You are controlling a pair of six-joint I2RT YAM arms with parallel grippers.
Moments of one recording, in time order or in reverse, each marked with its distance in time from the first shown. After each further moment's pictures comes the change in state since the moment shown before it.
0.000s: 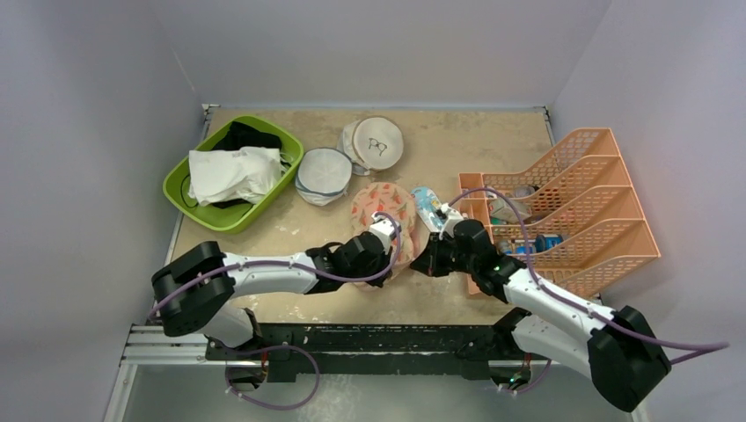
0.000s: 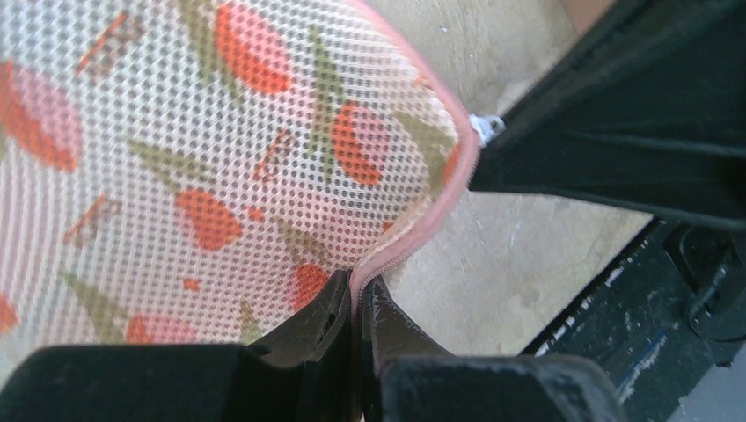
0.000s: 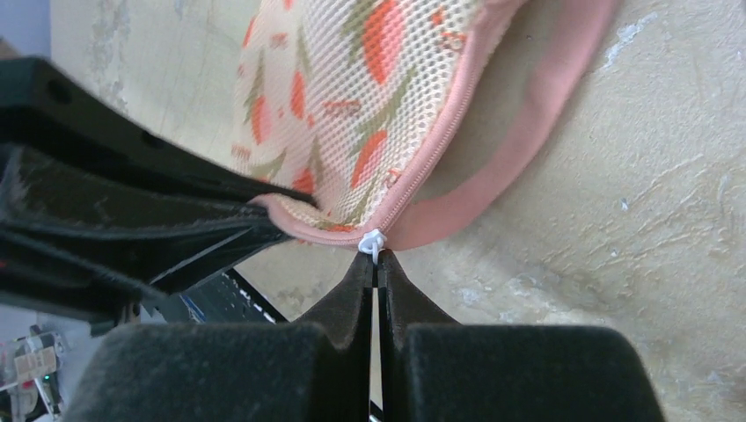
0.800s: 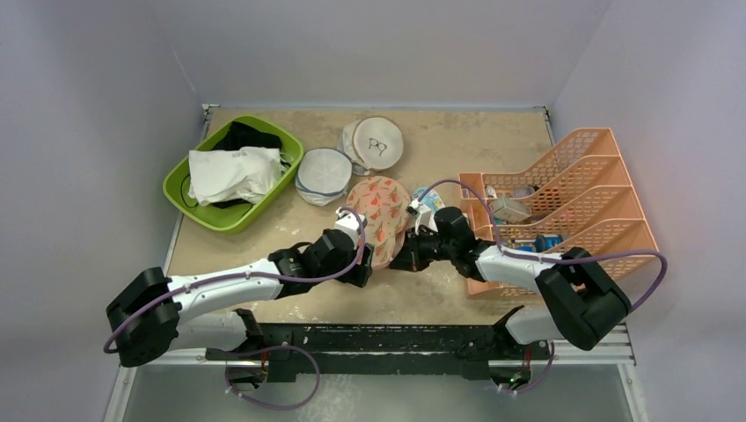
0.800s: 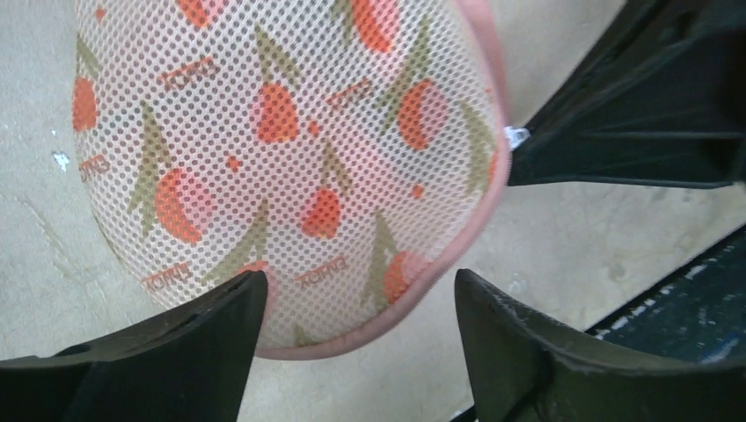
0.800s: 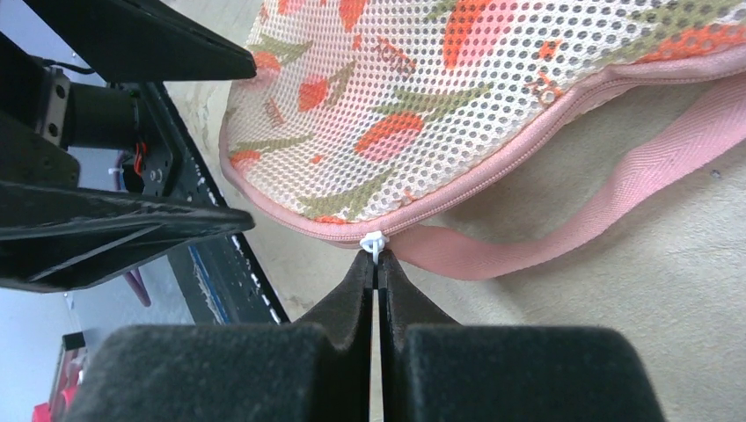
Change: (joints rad) left arm 0.077 -0.247 -0.078 -0.247 -0.120 -0.014; right arm 0.002 0.360 0.071 0.310 -0.291 -0.148
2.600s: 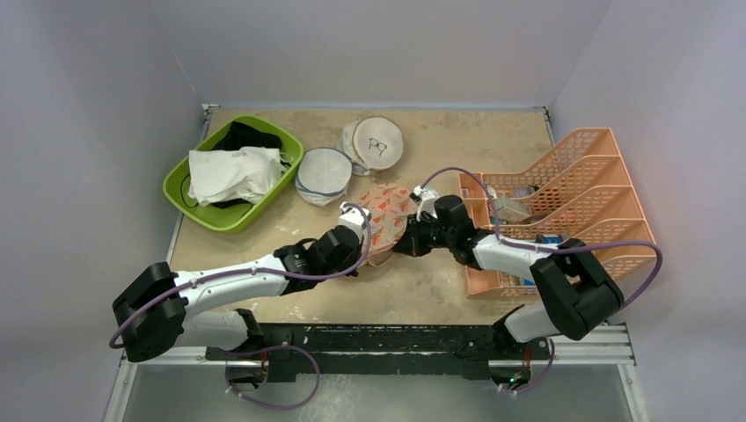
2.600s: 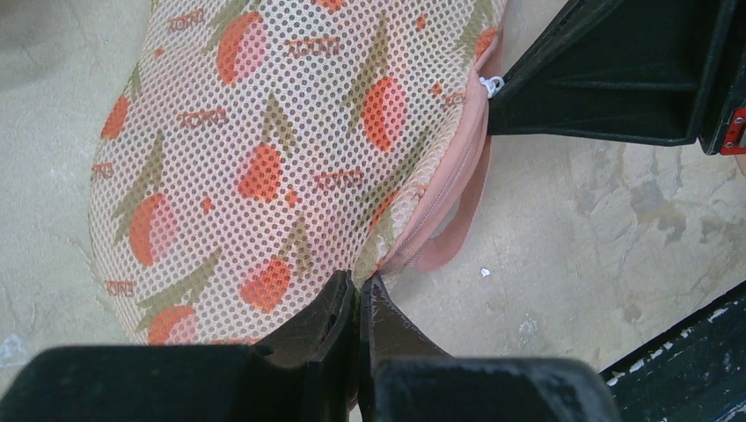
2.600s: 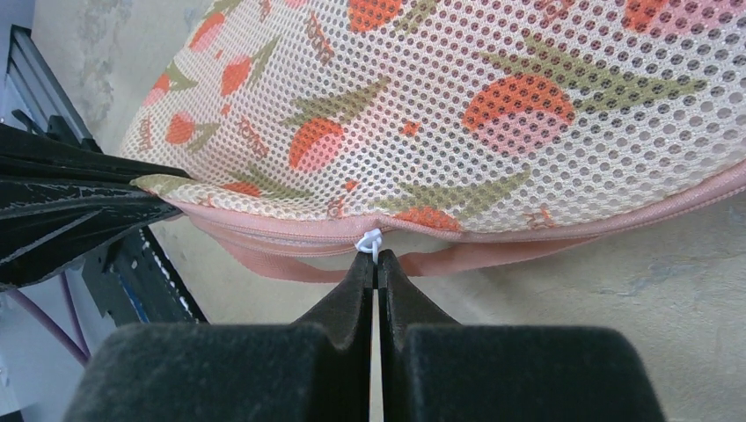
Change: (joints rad) left arm 0.001 0.025 0.042 0.029 -0.079 0.049; right arm -0.059 0.059 0.092 -0.048 0.111 -0.065
